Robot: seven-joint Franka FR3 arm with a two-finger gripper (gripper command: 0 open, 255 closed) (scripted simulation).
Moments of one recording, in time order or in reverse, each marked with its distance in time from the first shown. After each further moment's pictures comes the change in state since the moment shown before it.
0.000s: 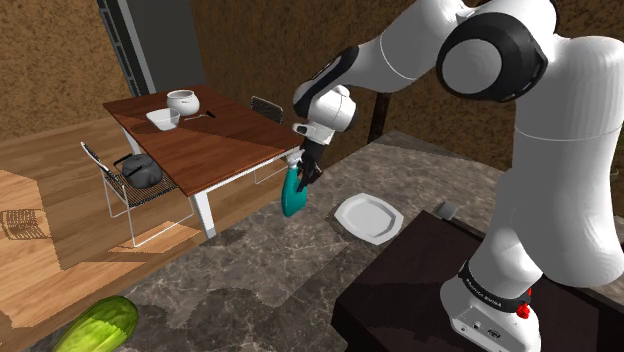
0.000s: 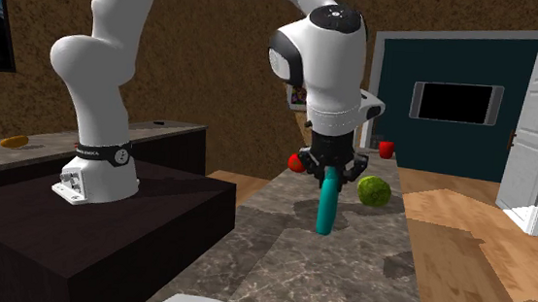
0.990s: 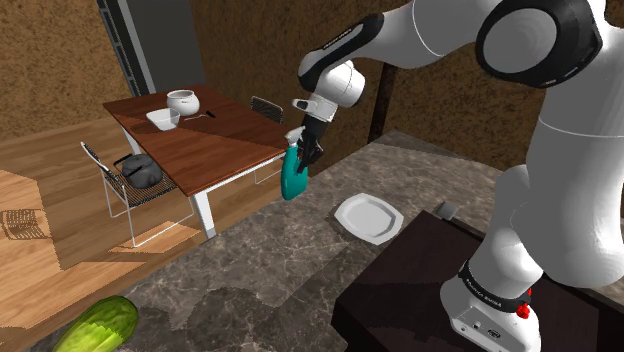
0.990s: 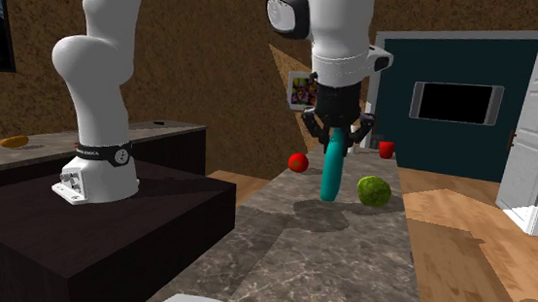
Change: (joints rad) arm 0.041 -0.148 -0.054 0.017 -0.143 -0.078 0.145
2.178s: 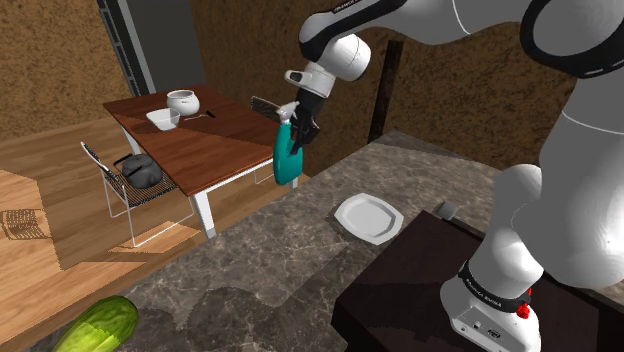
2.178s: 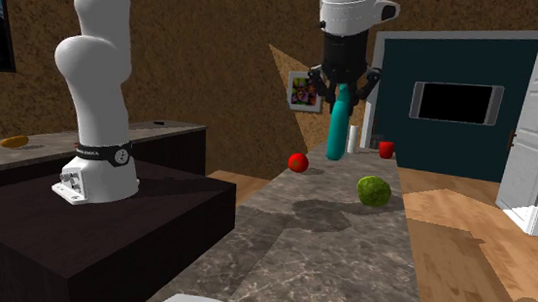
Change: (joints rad) arm 0.057 -0.137 -0.006 0.052 -0.125 -0.073 0.187
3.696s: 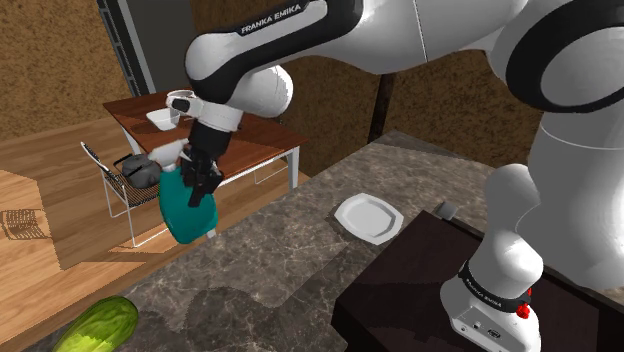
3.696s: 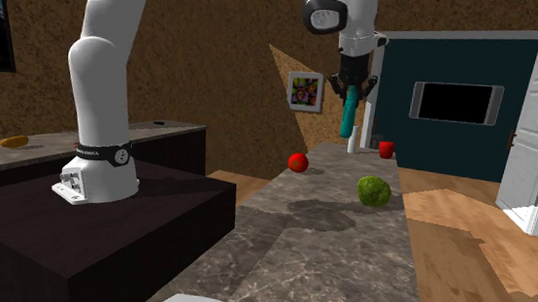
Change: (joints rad) arm 0.271 0.184 0.224 0.211 0.082 0.221 0.419
